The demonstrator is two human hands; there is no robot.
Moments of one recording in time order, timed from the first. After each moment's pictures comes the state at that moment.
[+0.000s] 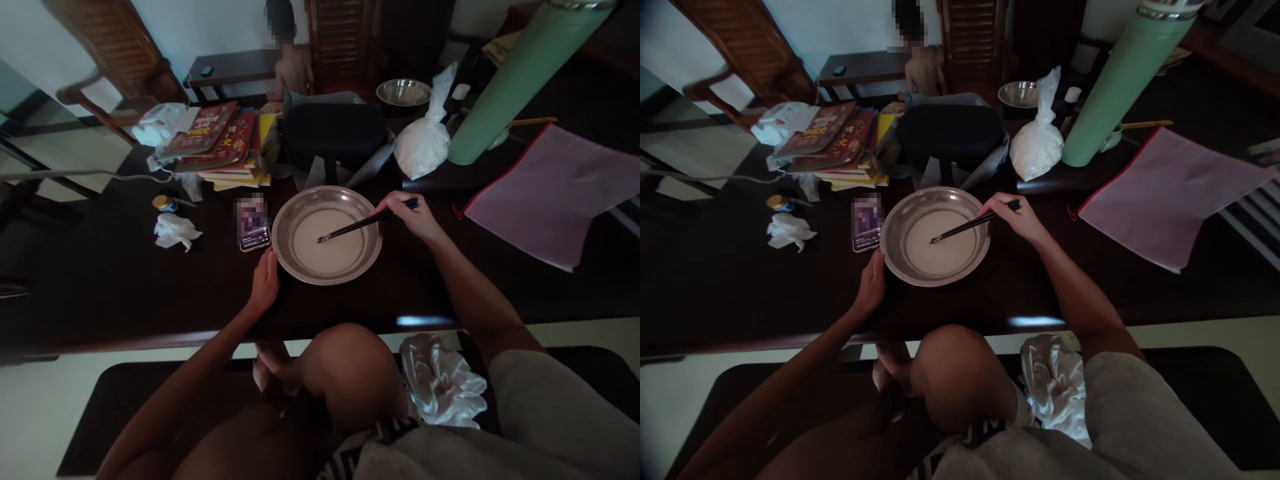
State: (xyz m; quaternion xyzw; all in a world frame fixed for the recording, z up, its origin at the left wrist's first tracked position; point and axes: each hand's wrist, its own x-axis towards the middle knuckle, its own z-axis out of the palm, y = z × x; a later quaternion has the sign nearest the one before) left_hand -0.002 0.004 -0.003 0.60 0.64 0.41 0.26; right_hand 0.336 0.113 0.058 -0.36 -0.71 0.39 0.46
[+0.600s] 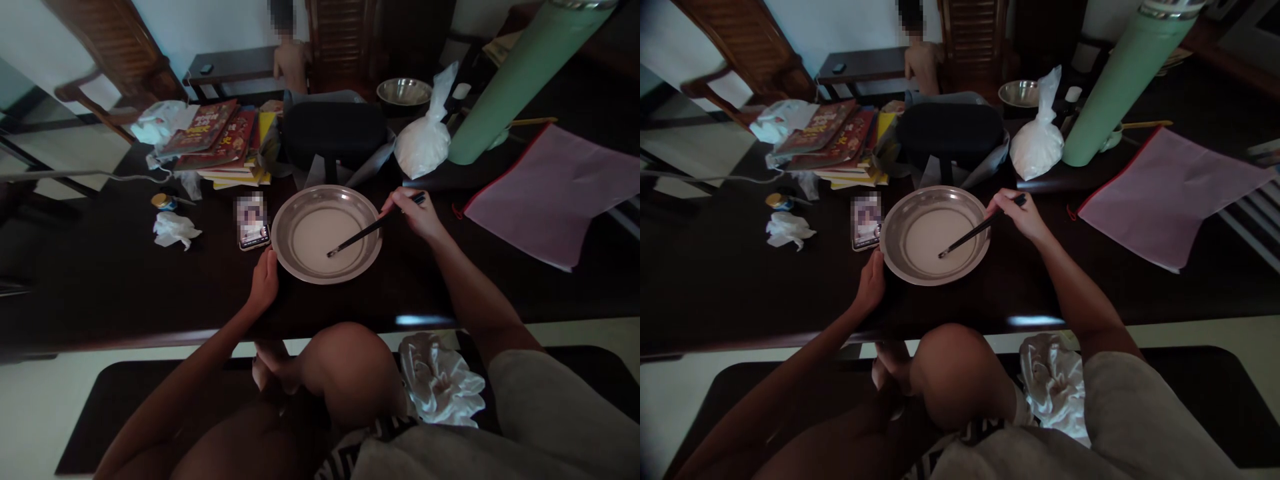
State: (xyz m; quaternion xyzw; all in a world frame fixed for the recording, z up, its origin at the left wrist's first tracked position) left_hand -0.001 0.004 -0.002 0.59 0.64 0.41 0.26; right_hand 0.339 0.116 0.053 -0.37 -0.68 0.42 0.48
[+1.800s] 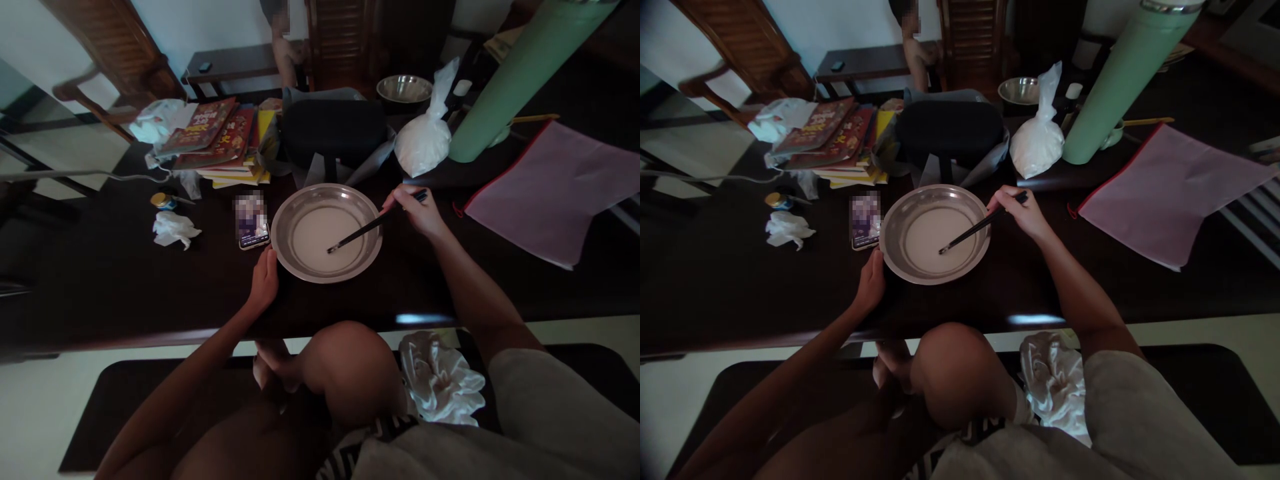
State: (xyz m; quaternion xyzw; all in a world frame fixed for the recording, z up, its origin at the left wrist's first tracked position) left_hand -0.001 0.004 -0.004 0.59 0.64 0.42 0.26; right_hand 0.340 0.117 0.054 -0.38 -0.67 0.41 0.48
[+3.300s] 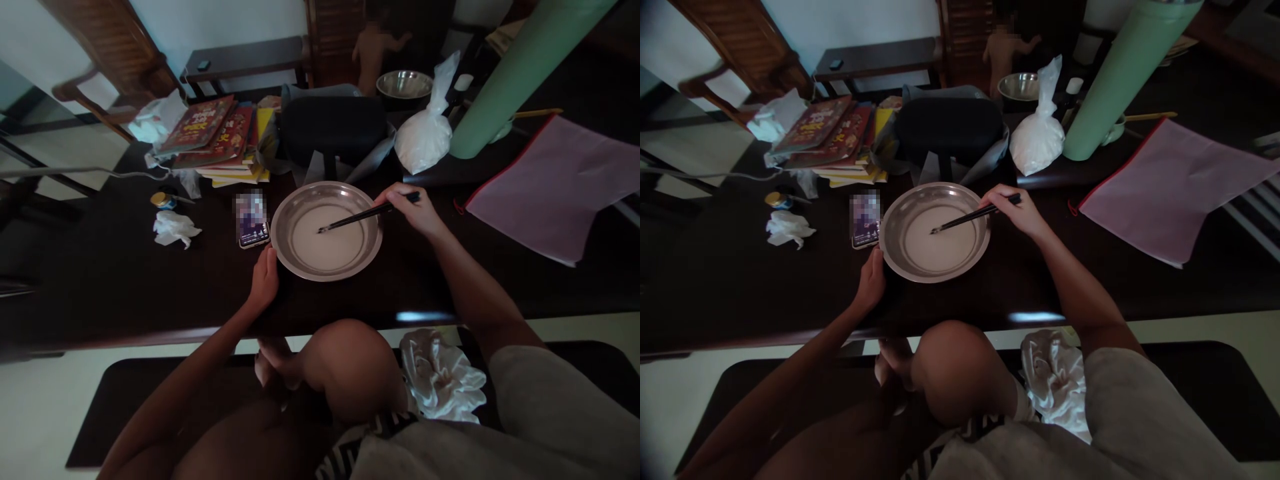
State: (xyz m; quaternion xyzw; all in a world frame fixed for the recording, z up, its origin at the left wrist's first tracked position) left_hand 0.000 0.004 -0.002 0.60 0.64 0.41 0.25; right_hand 0.336 0.114 0.057 -0.37 -0.69 0.40 0.47
